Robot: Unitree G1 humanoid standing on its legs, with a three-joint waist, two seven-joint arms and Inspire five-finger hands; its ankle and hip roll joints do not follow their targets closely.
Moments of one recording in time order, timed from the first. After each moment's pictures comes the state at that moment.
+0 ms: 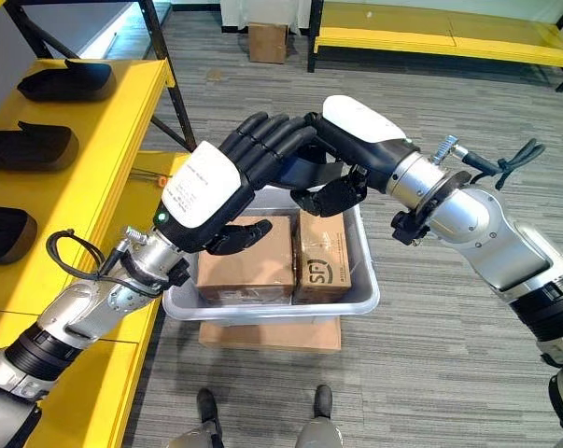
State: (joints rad) left arm -0.59 0.72 -0.51 -0.09 0.61 -0.33 0.34; right arm -0.83 -1.18 0.56 0.01 0.16 -0.27 0.12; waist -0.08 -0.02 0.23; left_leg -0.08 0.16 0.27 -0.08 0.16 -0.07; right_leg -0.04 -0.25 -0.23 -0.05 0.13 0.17
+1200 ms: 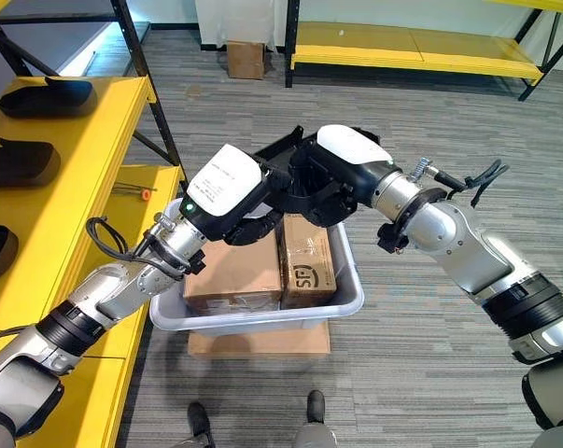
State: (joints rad) left arm -0.74 0.64 -0.62 0.13 0.63 -0.28 0.33; right arm -0.83 -1.08 0.61 0.10 0.06 -0.22 0.10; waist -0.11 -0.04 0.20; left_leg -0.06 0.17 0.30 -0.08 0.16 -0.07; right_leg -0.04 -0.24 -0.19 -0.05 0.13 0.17
